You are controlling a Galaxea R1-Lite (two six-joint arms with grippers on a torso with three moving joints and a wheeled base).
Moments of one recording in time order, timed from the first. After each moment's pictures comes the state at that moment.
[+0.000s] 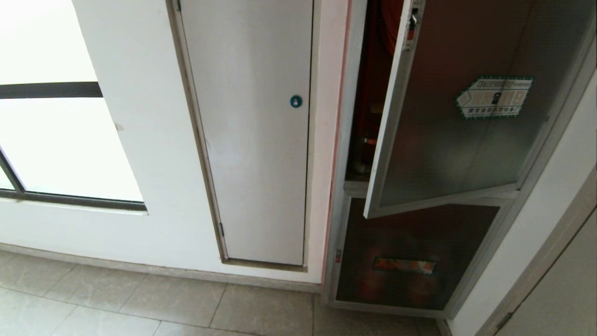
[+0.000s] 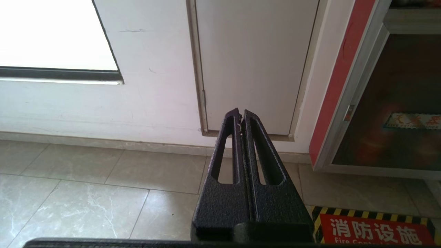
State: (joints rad) left arm -0.01 0.00 0.00 0.01 -0.01 0.01; right arm 0.02 0.00 0.00 -0.01 -0.02 0.02
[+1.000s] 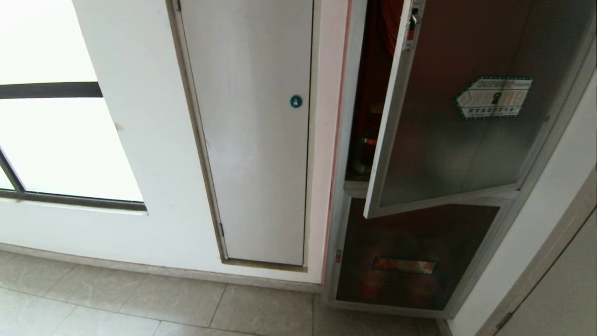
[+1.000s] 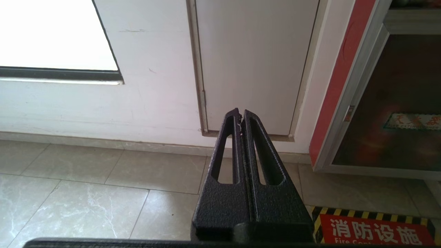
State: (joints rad) left arm -0.01 0.00 0.00 0.01 -0.01 0.01; right arm 0.02 0.00 0.00 -0.01 -0.02 0.03
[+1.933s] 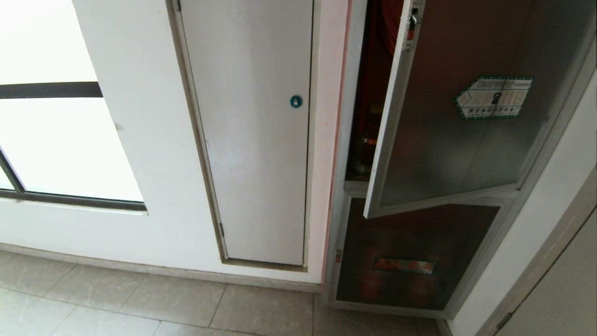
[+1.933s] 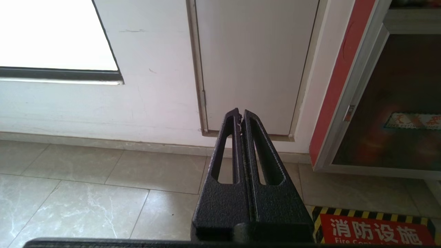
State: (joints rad) left arm -0.01 0.00 0.00 0.01 -0.01 0.01; right arm 0.02 0.00 0.00 -0.01 -0.02 0.03
